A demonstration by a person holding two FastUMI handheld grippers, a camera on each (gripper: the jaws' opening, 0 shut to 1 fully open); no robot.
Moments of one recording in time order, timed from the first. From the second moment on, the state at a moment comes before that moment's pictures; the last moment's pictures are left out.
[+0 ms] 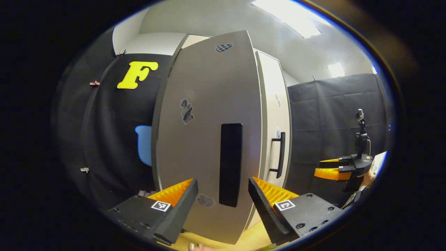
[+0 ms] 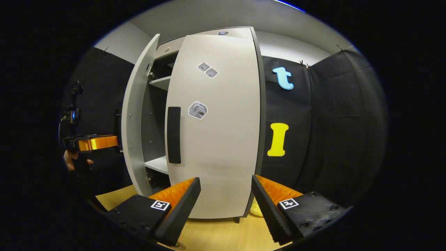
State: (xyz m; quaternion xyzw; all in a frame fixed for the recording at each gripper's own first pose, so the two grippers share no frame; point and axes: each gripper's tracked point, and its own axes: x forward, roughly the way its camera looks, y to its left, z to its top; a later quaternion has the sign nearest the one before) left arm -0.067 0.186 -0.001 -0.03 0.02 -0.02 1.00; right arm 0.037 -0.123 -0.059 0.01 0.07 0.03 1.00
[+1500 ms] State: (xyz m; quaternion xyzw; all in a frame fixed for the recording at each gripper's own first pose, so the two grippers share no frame) left arm -0.132 0.178 0.002 -0.05 0.02 -0.01 1.00; right arm -0.056 -0.073 -0.025 0.00 0.06 -0.01 1.00
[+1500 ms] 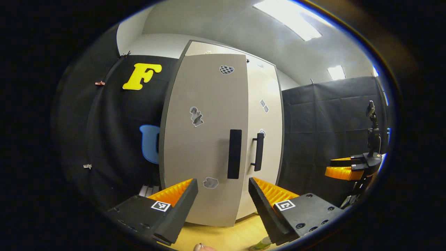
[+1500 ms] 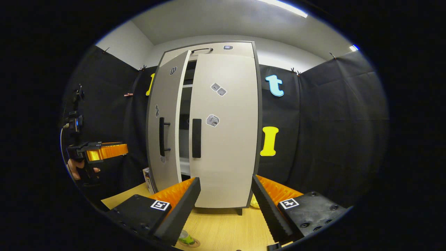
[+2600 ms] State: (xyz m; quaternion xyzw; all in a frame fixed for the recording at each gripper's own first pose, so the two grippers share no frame) left arm -0.164 0.173 0.017 -0.01 0.01 0.02 1.00; right arm -0.062 -0.070 -0.023 0.03 0.04 0.01 1.00
